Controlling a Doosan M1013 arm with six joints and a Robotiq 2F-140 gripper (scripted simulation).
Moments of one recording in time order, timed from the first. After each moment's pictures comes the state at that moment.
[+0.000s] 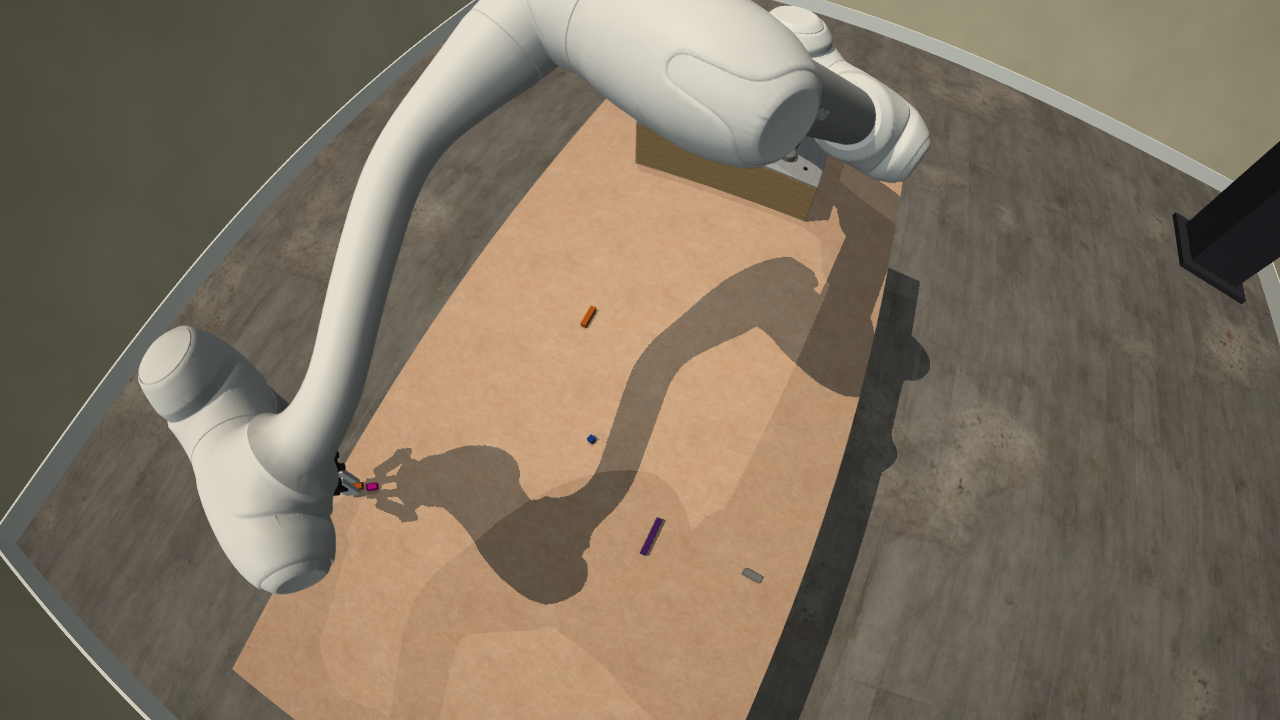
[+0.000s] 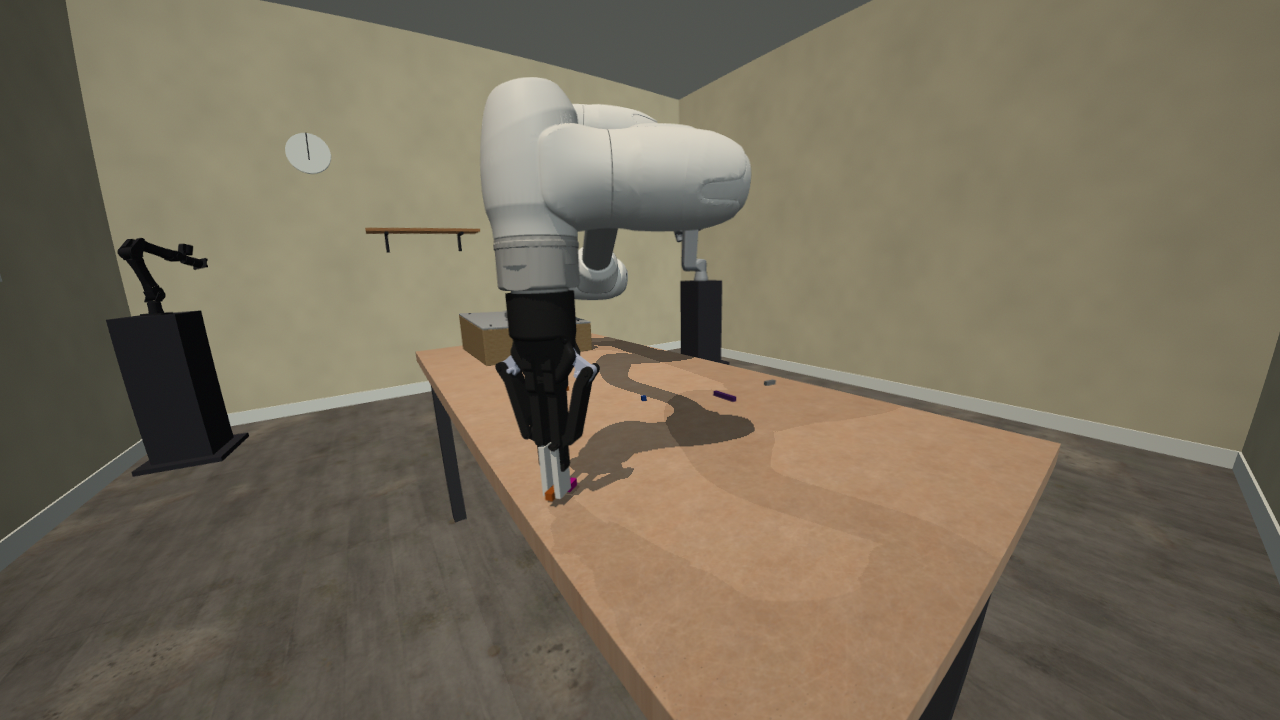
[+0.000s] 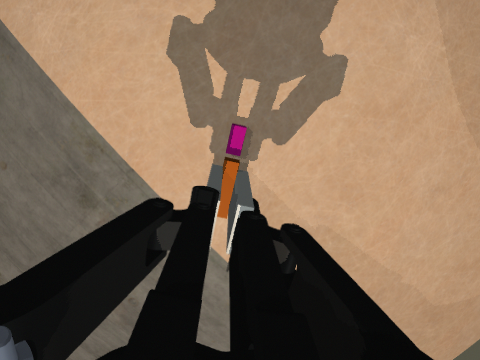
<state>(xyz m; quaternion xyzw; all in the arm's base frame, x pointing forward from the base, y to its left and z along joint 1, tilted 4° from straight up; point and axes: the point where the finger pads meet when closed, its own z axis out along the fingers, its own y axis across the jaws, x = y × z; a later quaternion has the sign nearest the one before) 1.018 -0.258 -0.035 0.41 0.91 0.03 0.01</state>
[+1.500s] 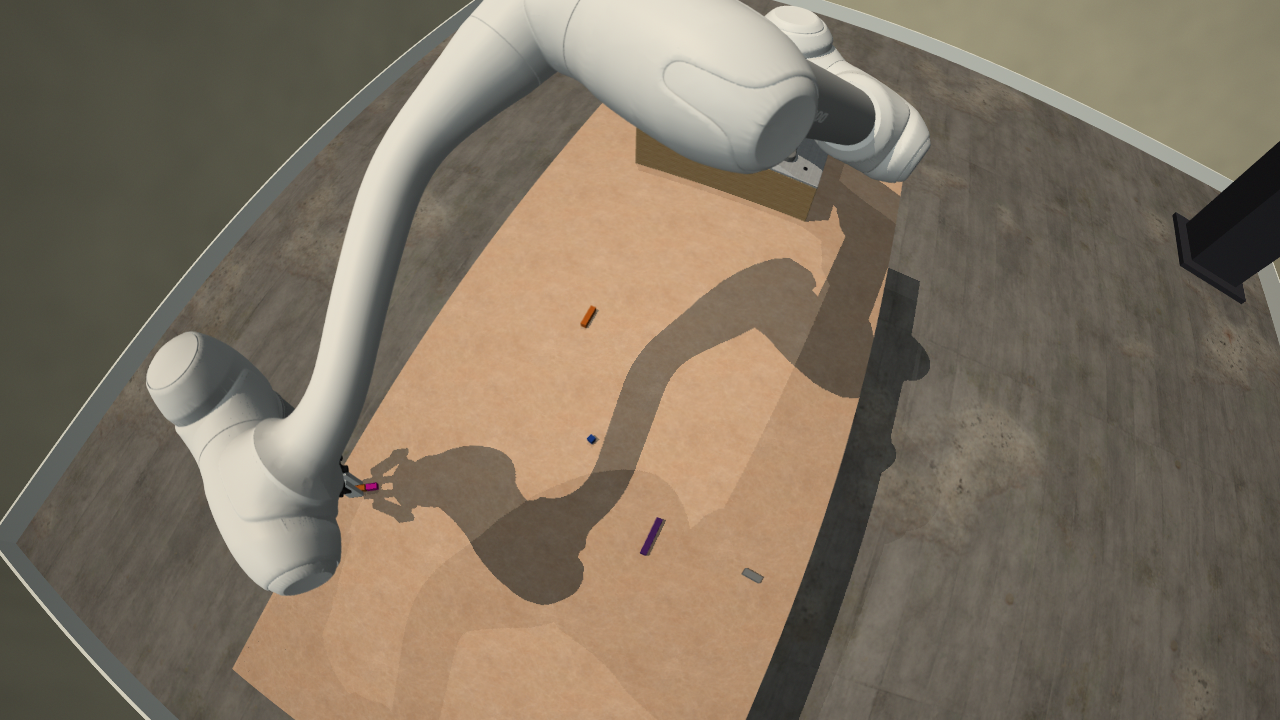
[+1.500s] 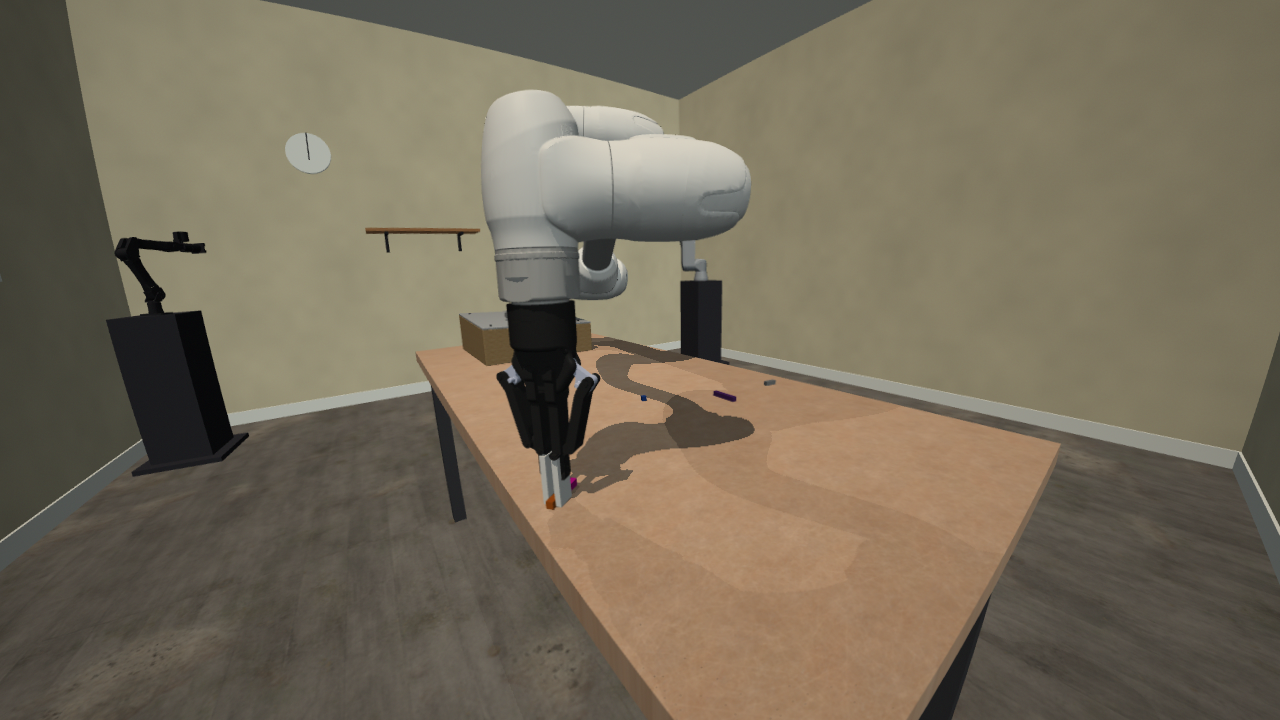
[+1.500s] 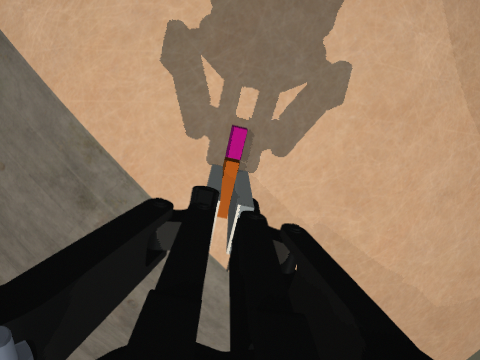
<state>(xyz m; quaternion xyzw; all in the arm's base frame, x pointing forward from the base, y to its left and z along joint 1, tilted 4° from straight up) 1.018 -0.257 -0.047 0.41 0.91 0.03 0.01</state>
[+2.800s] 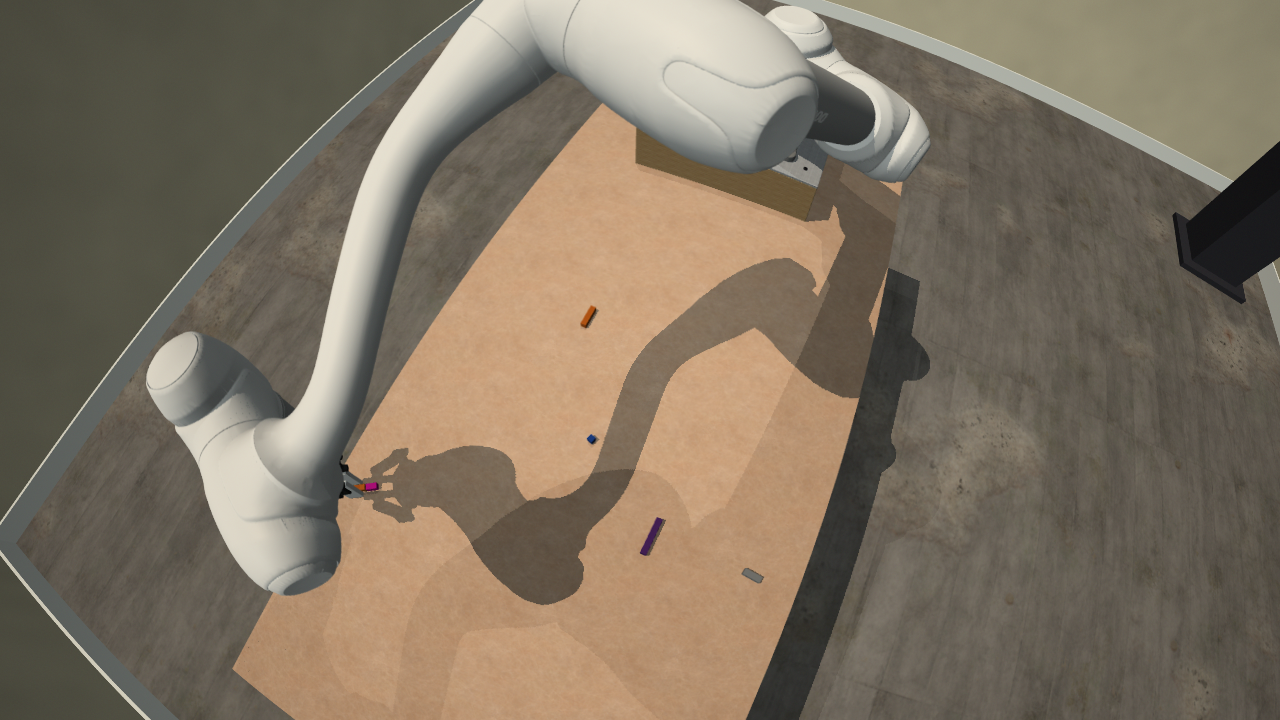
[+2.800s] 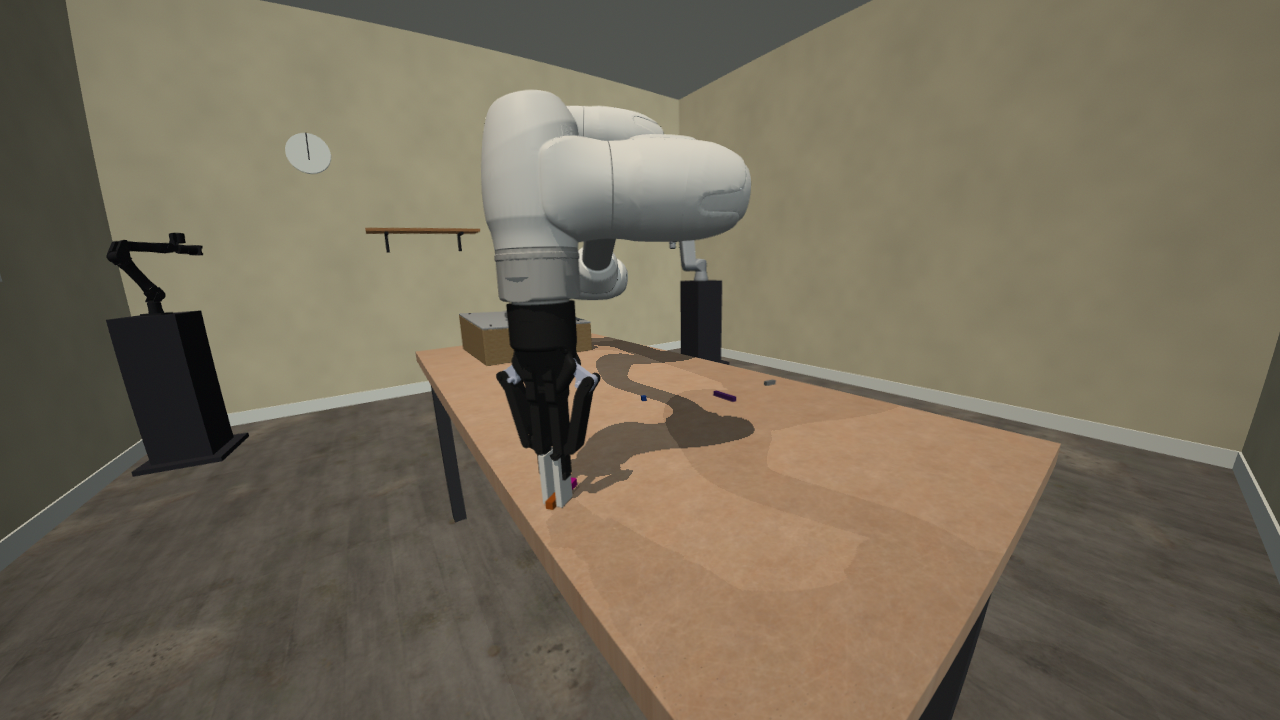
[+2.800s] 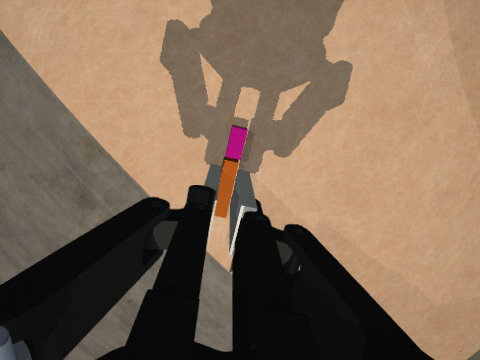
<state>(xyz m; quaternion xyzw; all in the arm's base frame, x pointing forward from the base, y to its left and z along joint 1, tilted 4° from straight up) 1.018 -0.257 -0.047 0.41 0.91 0.03 0.01</state>
